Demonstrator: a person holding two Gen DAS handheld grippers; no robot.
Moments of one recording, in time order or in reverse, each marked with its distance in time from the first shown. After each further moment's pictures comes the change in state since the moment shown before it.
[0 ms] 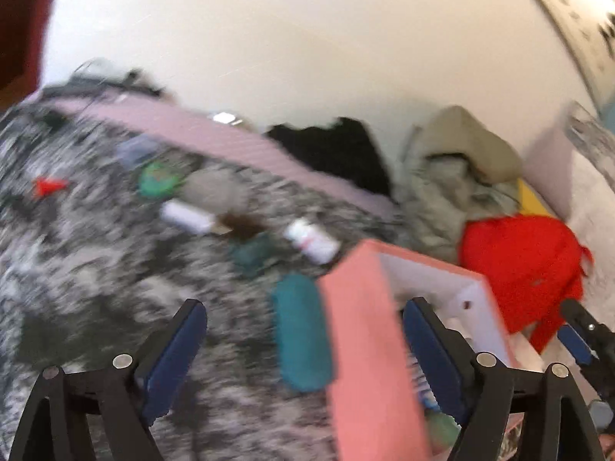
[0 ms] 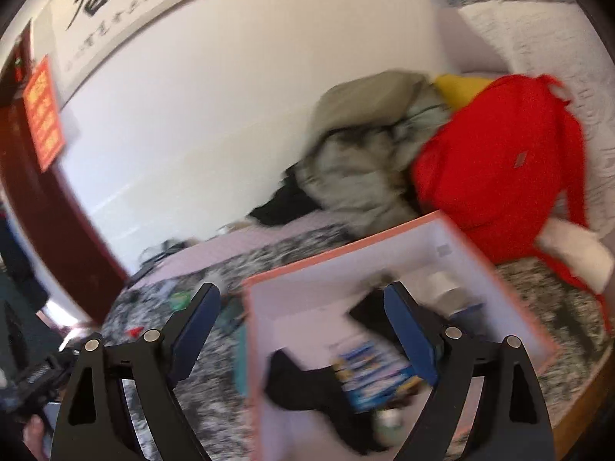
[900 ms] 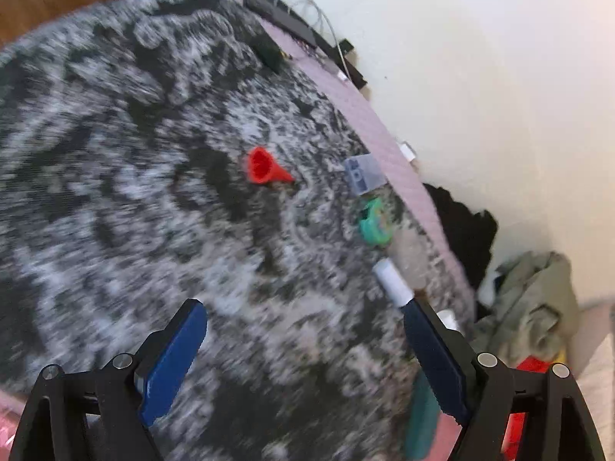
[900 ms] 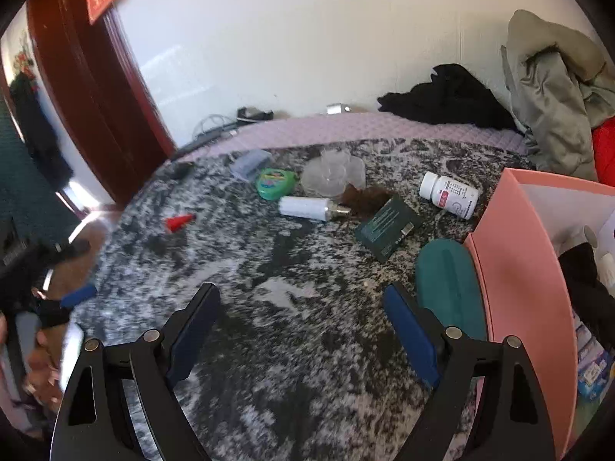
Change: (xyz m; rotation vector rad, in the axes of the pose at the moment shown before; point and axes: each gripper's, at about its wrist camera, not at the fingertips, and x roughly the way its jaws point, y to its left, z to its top) left arm 0.033 0.278 0.068 -0.510 0.060 0.014; right arm 0.208 0.202 -0.122 -0.281 0.323 0.097
